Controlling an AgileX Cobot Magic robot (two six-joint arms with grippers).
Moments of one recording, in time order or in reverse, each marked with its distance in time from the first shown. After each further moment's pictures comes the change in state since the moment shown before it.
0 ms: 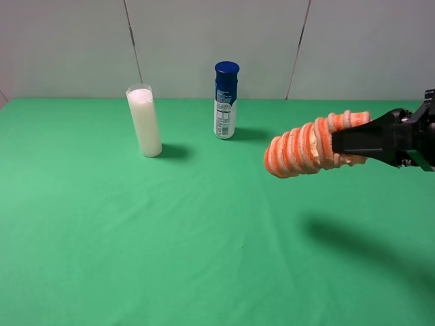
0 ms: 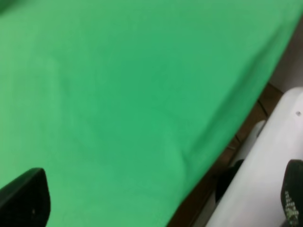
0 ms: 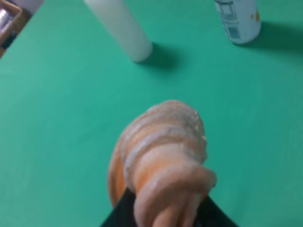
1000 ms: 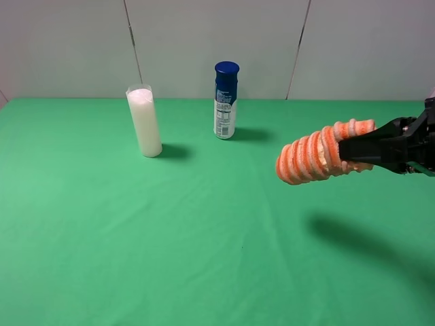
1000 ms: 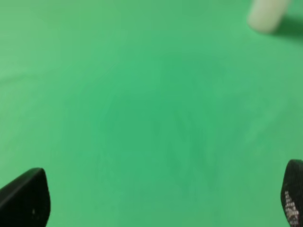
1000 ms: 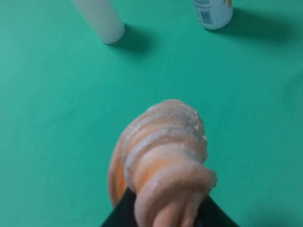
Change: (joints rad) left arm 0.966 -0.086 0.000 0.000 0.000 0.000; right arm 0.000 0.000 0.000 -0.097 -0.035 0.029
